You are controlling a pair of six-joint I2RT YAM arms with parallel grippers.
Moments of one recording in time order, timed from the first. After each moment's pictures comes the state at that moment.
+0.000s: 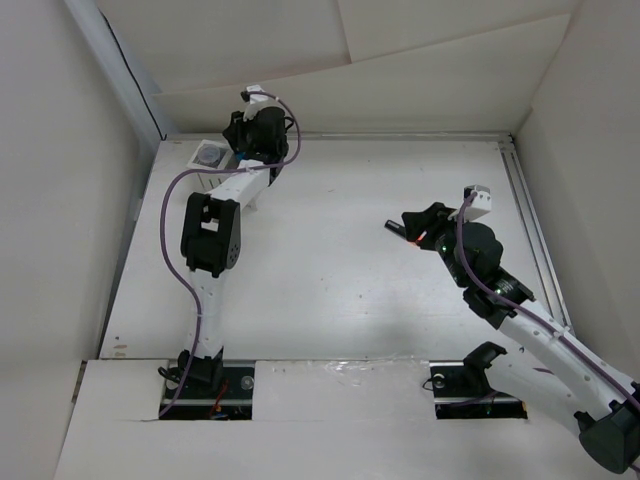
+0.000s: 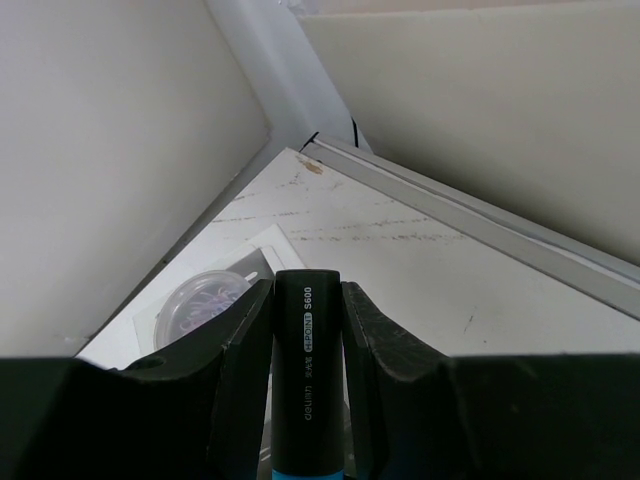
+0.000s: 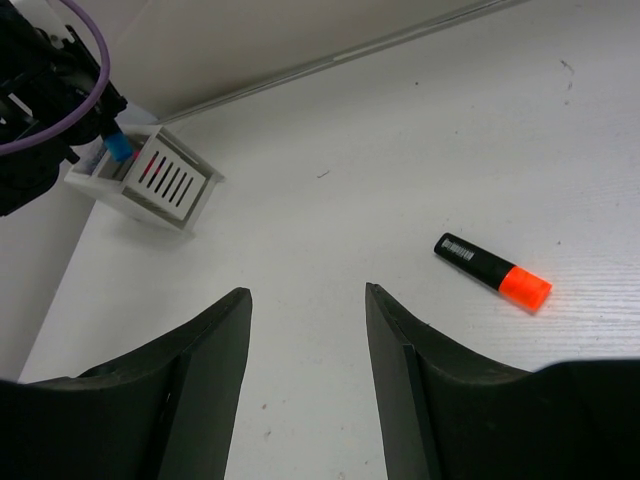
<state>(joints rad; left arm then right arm) -0.30 2.26 1.85 0.23 -1.07 0.11 0.58 0.81 0.67 0.01 0.33 0.56</state>
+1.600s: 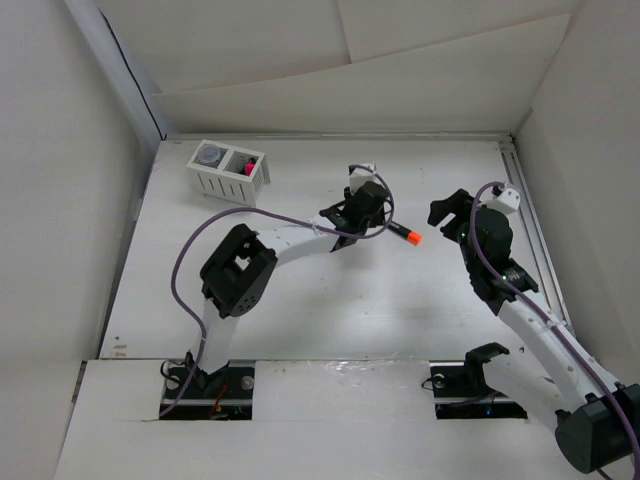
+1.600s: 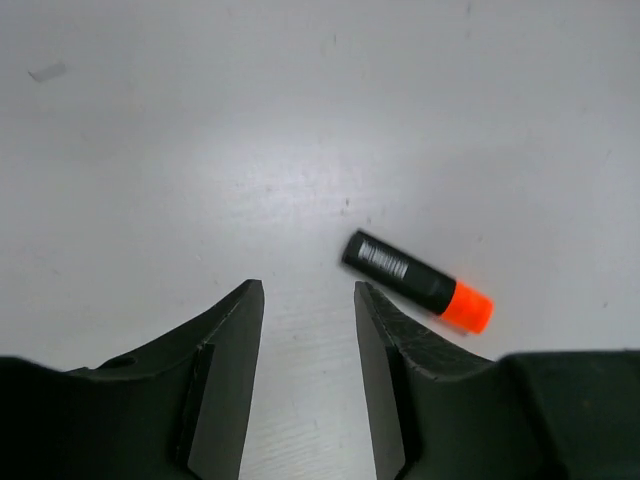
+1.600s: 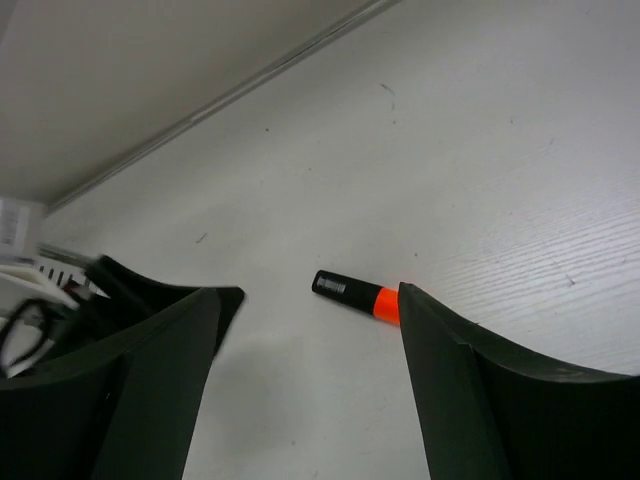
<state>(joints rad) -0.86 2.01 1.50 -0.05 -0.44 -0.63 0.33 0.88 0.67 -0.04 0.37 0.61</state>
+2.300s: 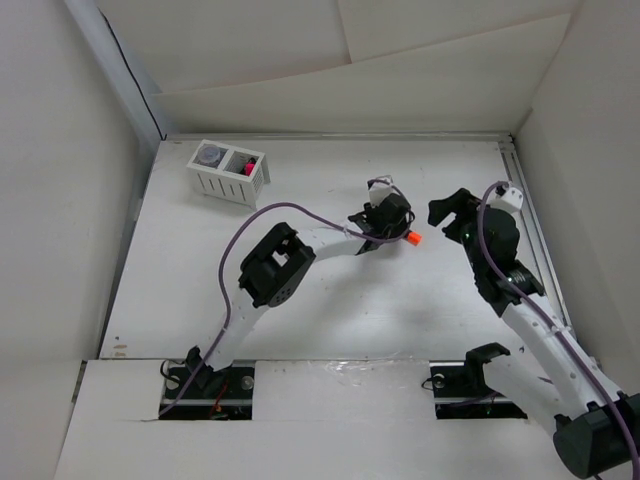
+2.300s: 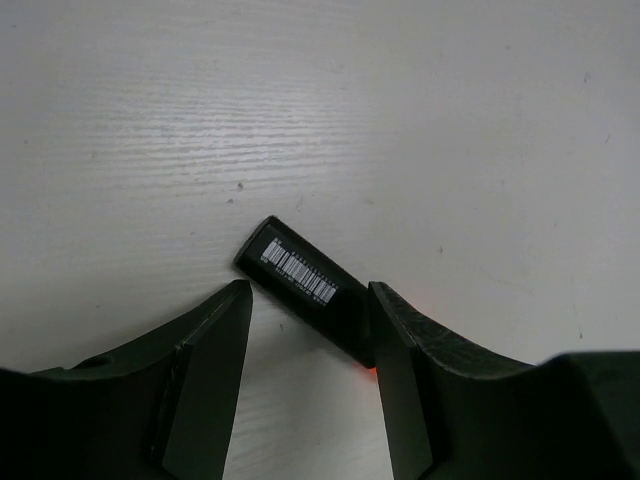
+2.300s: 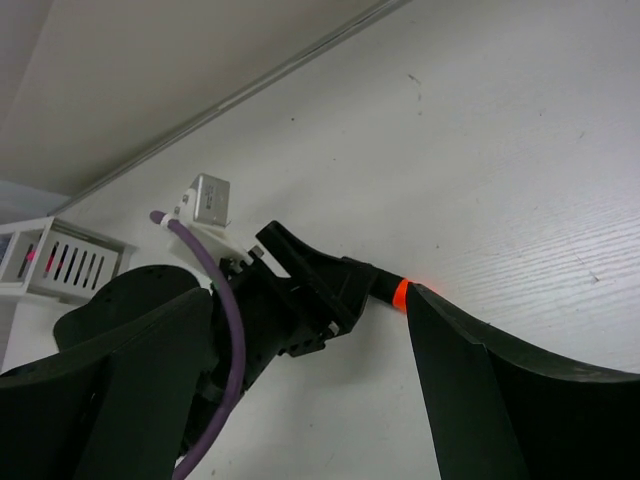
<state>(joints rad) -0.91 2.32 1.72 -0.08 -0.37 -0.84 0.29 0.84 0.69 -0.08 0.28 0.62</state>
